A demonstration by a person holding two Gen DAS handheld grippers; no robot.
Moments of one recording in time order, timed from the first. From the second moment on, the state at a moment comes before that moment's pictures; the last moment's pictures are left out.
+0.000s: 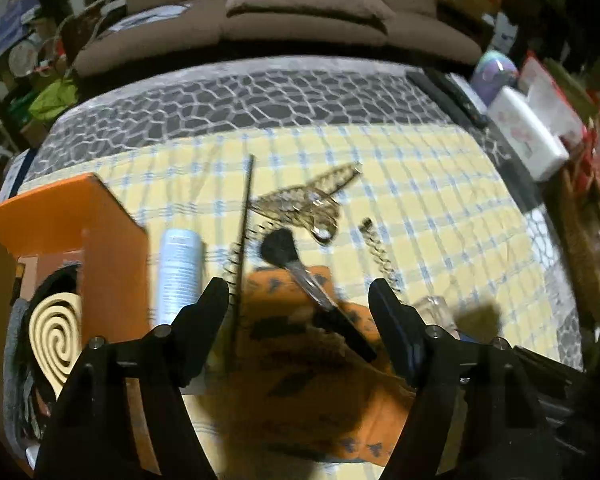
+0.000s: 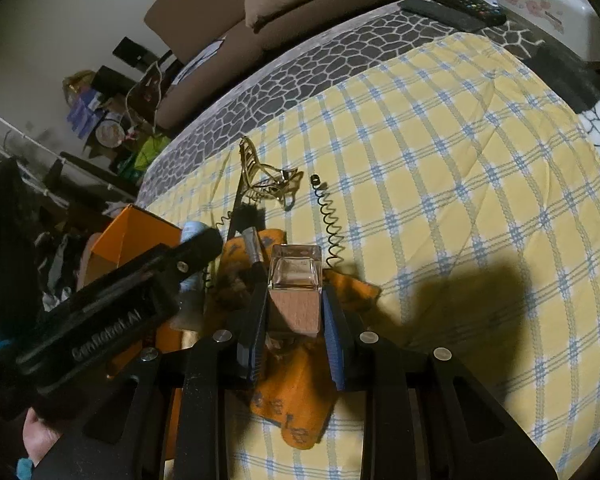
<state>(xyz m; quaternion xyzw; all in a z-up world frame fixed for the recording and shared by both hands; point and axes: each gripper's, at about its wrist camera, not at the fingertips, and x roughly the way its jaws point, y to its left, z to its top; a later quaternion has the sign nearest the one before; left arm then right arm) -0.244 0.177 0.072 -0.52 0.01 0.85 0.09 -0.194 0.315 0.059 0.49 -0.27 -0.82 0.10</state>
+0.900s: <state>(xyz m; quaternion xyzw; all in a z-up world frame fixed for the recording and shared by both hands) -0.249 0.182 0.059 -0.54 -0.01 0.83 0.11 -0.184 0.334 0.073 0.48 -0.27 -0.83 0.10</state>
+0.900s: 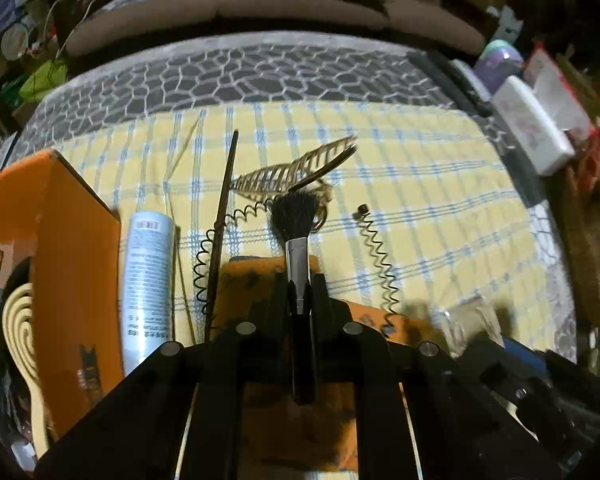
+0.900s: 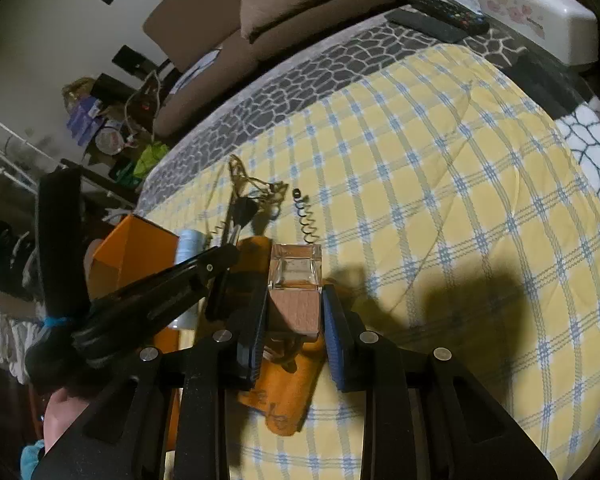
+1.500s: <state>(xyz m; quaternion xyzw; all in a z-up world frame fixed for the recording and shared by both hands) -0.149 0.070 0.186 -0.43 -0.09 0.88 0.17 -0.147 0.280 0.189 0.38 -0.25 -0.87 0.17</state>
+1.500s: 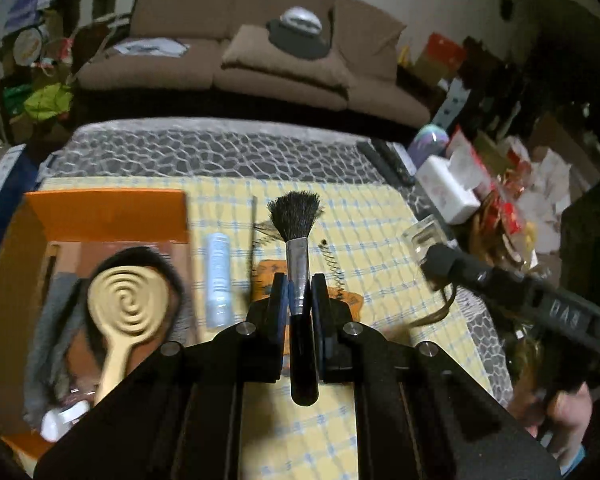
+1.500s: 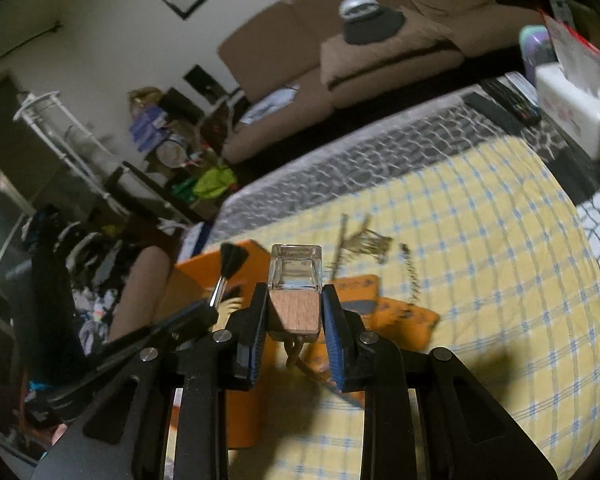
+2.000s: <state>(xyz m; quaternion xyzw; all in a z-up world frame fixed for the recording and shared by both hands) -0.092 -0.059 0.164 -0.42 -0.10 0.89 0.11 -0.132 0.145 0.204 0.40 -0.21 -0.85 0.27</state>
